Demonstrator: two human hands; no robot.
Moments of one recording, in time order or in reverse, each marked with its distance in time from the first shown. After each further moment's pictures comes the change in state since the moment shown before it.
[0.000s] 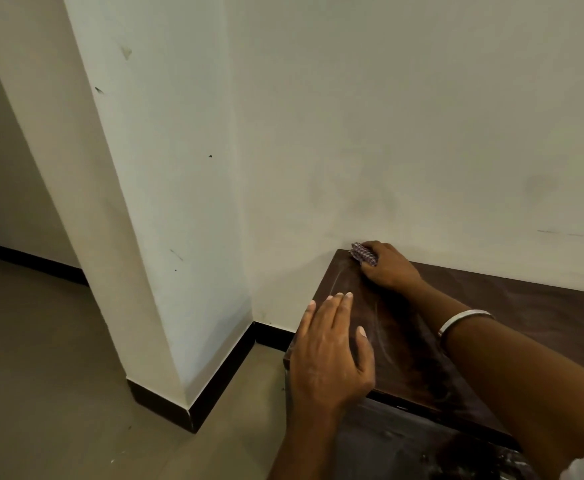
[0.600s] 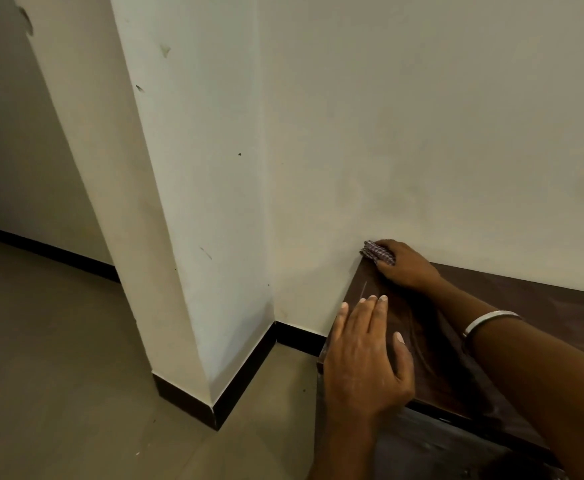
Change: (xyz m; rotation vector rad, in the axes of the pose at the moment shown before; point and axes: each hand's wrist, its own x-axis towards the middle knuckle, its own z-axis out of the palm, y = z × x) left_hand 0.000 -0.003 0.001 -0.029 -0.014 0.002; right_hand 0.021 -0.010 0.017 0.002 -0.012 -0.117
